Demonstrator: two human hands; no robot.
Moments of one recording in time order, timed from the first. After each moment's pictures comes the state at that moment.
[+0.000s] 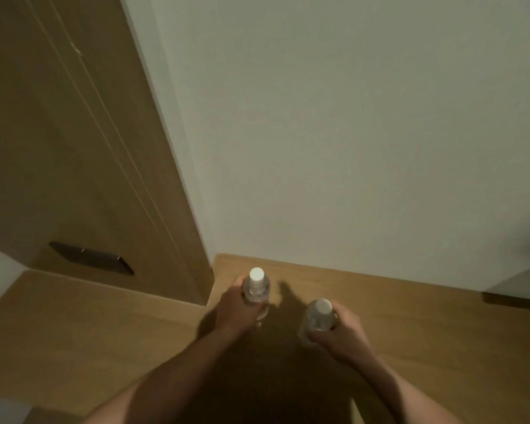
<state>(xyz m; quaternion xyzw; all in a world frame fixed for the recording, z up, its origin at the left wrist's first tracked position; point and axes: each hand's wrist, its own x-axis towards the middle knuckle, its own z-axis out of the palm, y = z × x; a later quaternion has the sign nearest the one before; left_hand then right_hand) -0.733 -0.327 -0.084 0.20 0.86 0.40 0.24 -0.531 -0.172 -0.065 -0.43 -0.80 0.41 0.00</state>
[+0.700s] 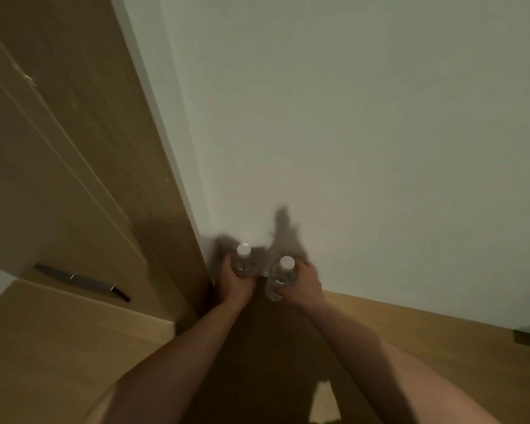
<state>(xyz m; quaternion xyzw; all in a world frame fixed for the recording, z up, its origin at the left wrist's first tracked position) -0.841 -0.257 -0.079 0.04 0.82 0.53 0.19 -0.739 -0.139 -0.044 -0.42 -0.82 0.39 -0.01</state>
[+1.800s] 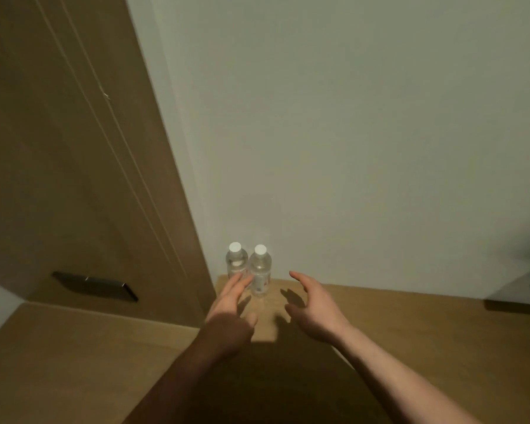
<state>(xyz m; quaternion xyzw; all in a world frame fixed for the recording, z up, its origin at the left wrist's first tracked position) -0.751 -0.360 0.047 0.30 0.83 0.37 0.30 -0.632 -0.191 0.034 -0.36 -0.84 0.40 -0.01</state>
